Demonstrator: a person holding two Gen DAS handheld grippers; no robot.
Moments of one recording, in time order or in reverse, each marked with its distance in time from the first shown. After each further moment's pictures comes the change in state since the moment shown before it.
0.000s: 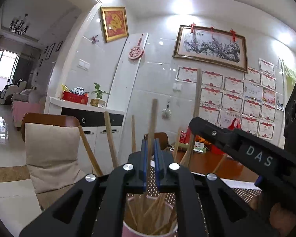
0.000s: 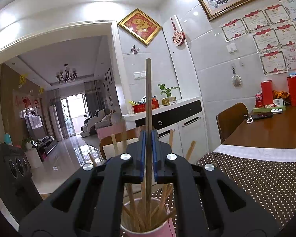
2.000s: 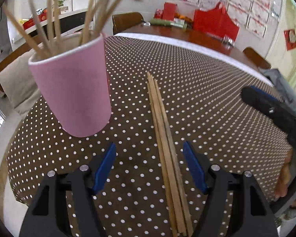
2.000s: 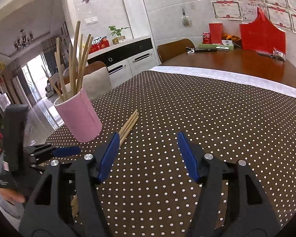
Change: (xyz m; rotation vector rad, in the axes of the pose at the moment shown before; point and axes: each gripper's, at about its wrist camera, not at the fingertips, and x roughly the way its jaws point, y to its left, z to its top) left arm 0.010 -0.063 -0.122 0.214 0.896 -0.075; right arm -0.122 -0.095 -0.083 0.094 0.443 -0.307
